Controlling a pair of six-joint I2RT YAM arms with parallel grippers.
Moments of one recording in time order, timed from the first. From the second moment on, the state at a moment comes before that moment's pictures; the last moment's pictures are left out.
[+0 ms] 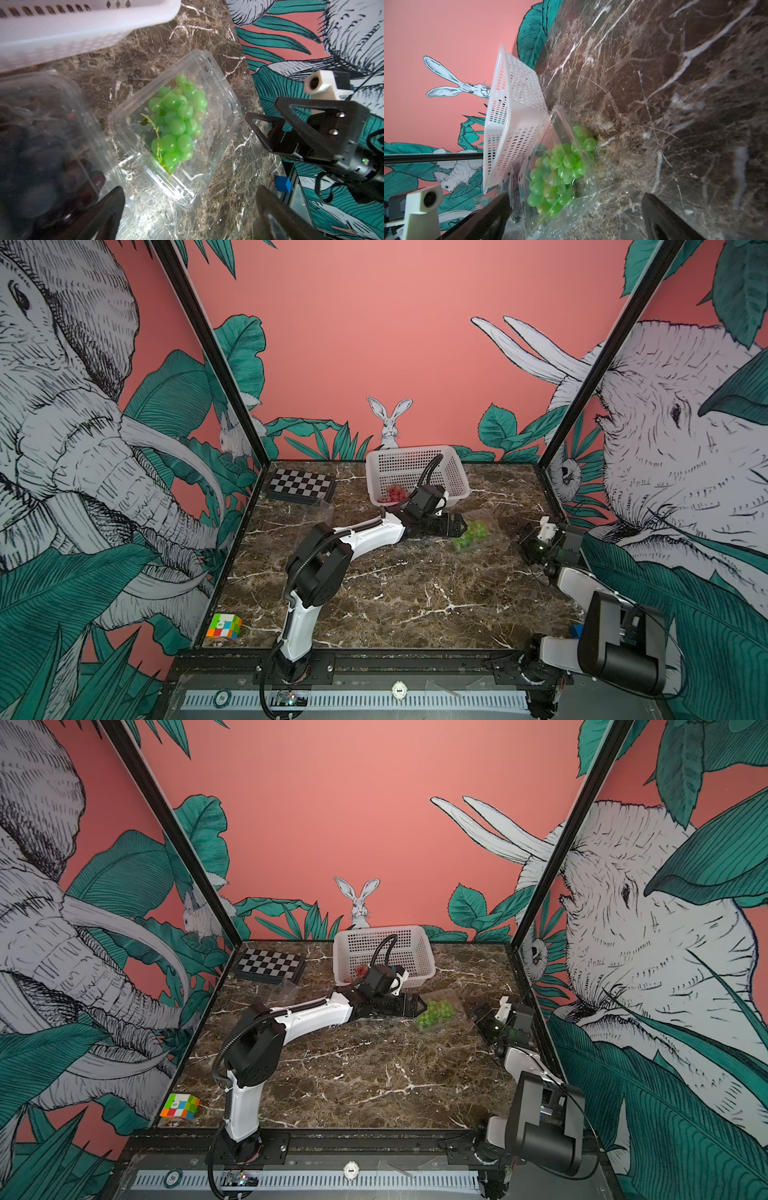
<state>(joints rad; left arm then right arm) -0.85 2.03 1.52 -0.19 0.33 -0.64 -0.28 1.30 0.51 0.14 -0.61 0.71</state>
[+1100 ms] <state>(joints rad) -0.75 1.98 1.36 -0.17 0.34 -0.69 -0.05 1.46 0.65 0.02 -0.47 0.62</state>
